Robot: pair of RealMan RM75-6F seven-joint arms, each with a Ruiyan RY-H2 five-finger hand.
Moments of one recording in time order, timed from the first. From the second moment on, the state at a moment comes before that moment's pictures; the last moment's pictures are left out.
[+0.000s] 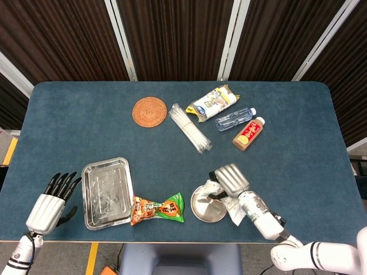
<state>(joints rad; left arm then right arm) -0.19 -1.33 0.05 -1.33 1.71 1.51 0.06 0.68 -1.49 0.05 -1.62 -1.22 1.04 -0.32</state>
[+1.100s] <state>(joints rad) -0.18 -1.29 0.09 -1.38 1.78 1.55 0.05 0.51 -1.25 -0.04 -1.69 -1.50 1.16 0.14</state>
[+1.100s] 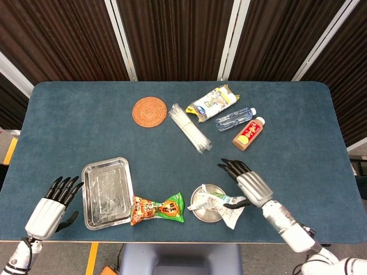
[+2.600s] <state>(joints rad) -0.51 -1.71 -0.01 -1.46 1.63 0.98 0.44 0.22 -1.11 -0.09 -1.59 -1.67 1.45 0.36</state>
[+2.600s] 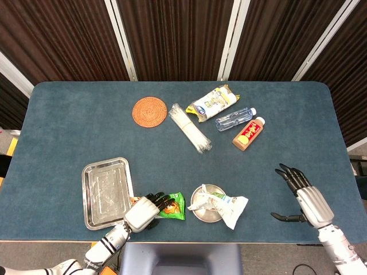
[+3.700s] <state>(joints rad) -0.50 -1.55 -0.04 -1.48 1.72 1.28 0.39 0.21 -1.12 -0.08 -1.62 -1.69 1.40 0.29</state>
